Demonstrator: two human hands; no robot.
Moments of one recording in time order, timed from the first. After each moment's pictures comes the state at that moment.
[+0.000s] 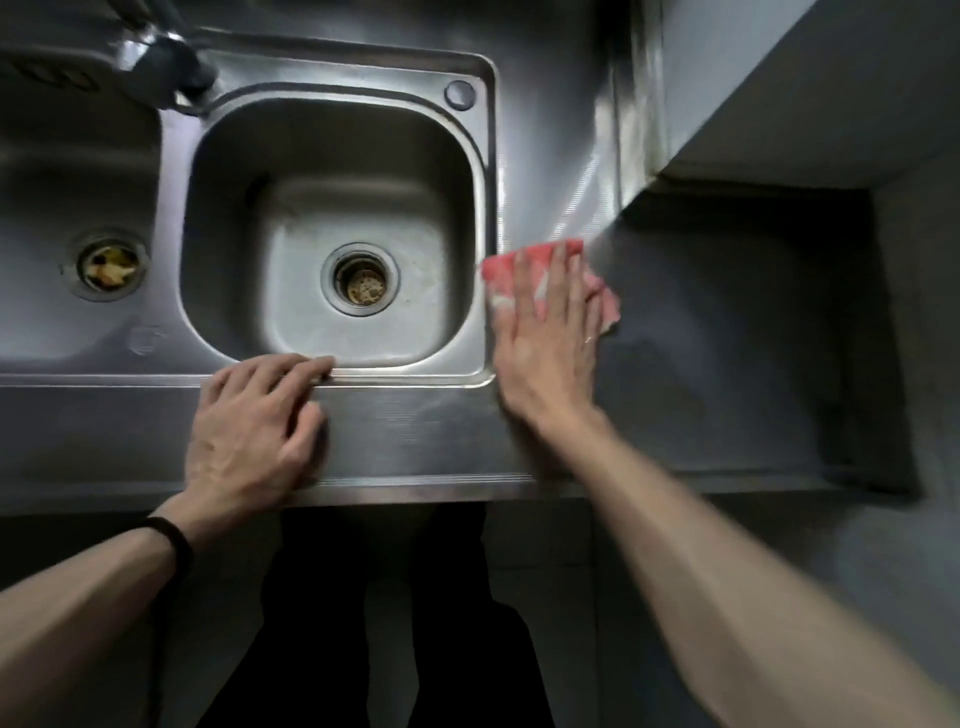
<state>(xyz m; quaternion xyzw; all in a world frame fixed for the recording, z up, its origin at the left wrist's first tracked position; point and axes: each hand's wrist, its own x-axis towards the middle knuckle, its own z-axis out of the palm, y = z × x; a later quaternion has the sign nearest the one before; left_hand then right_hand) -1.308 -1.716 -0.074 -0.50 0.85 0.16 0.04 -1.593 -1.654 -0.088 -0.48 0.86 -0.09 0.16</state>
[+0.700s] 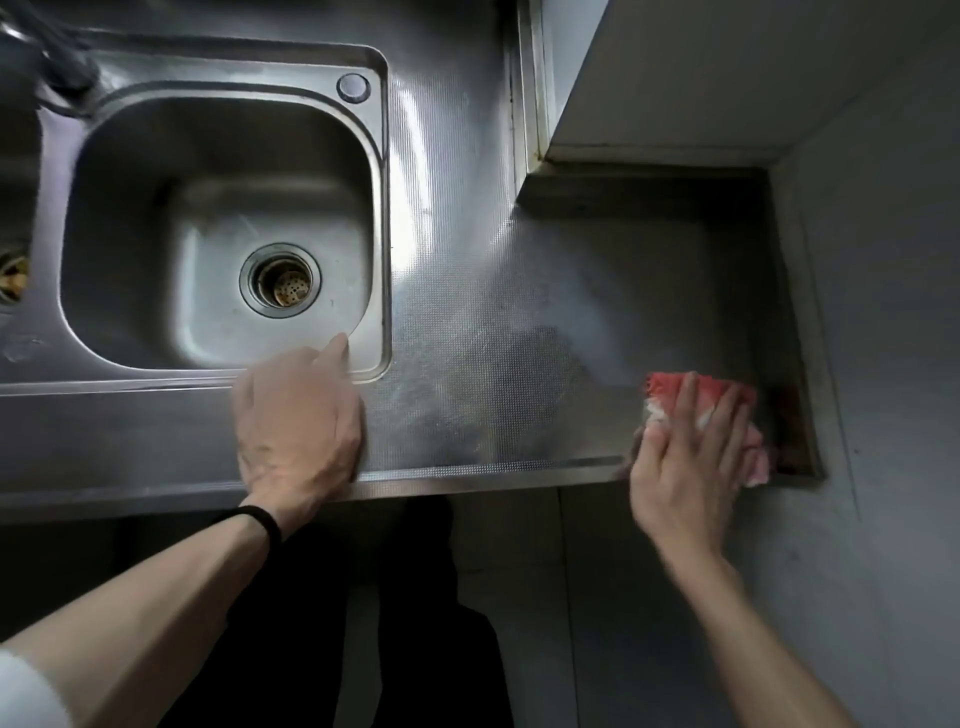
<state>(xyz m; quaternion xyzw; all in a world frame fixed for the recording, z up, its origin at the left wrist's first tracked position) -1.438 -1.650 -0.093 -0.58 0.81 0.10 0.00 -1.715 -1.441 -0.080 -0.26 0.95 -0.06 0.13</state>
